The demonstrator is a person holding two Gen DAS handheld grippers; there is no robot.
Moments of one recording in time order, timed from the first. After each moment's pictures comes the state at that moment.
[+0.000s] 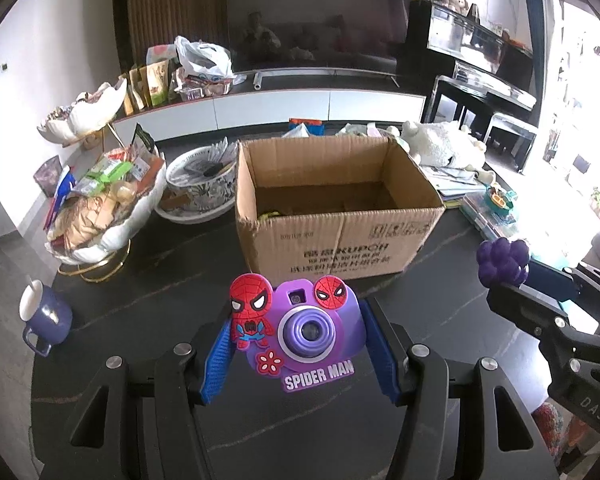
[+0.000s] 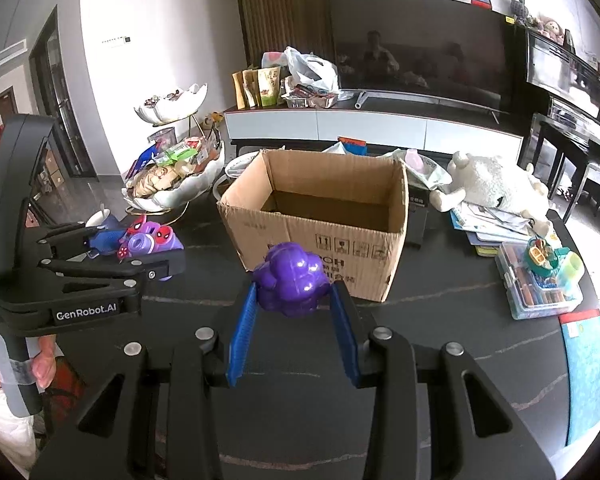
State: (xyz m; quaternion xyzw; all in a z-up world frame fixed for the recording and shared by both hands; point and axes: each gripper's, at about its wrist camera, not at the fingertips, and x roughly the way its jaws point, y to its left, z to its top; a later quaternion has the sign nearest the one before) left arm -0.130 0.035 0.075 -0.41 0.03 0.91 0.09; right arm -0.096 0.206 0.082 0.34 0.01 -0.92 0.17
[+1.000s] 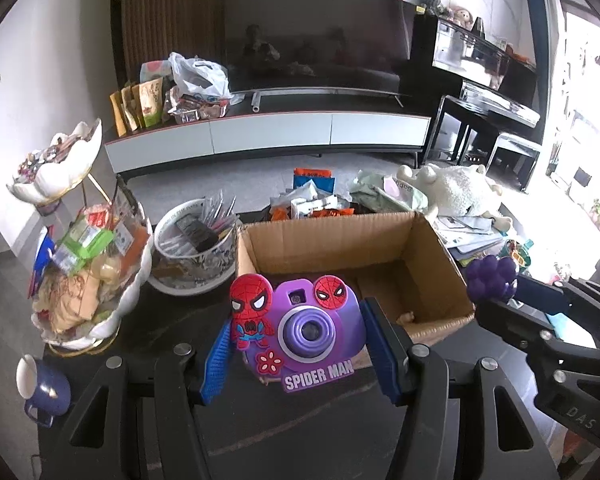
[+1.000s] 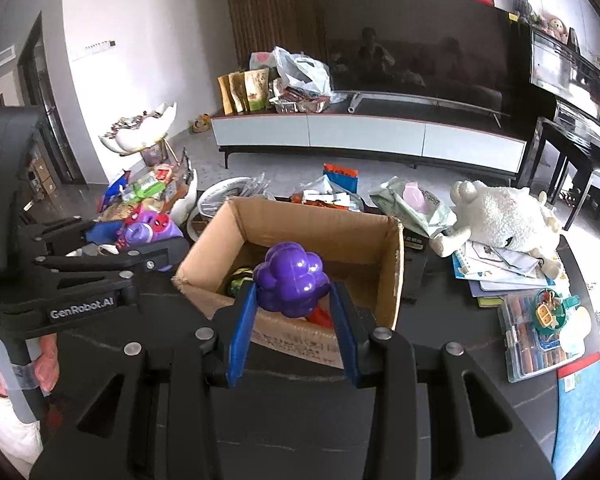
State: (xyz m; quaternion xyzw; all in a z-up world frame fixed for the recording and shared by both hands) left arm -0.245 0.037 0.105 -0.39 0.03 0.92 0.09; right arm -0.216 0.207 0.105 0.35 0.01 -0.92 0.16
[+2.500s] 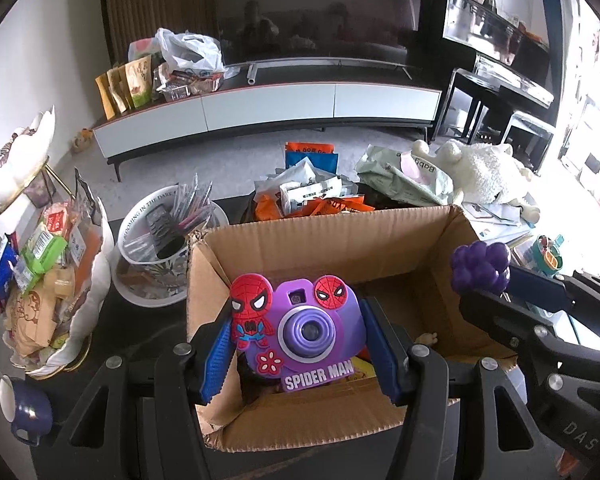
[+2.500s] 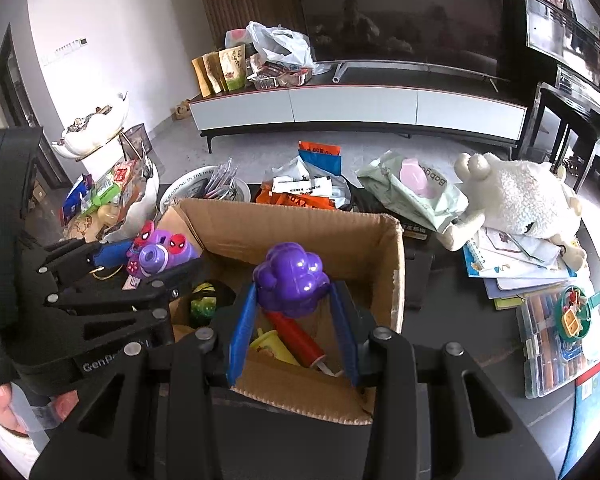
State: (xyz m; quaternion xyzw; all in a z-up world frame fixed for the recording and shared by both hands) left arm -0.320 0.067 0.056 -0.43 0.04 0.90 0.08; right arm -0.295 0.215 0.068 0.40 -0.02 -0.91 0.14
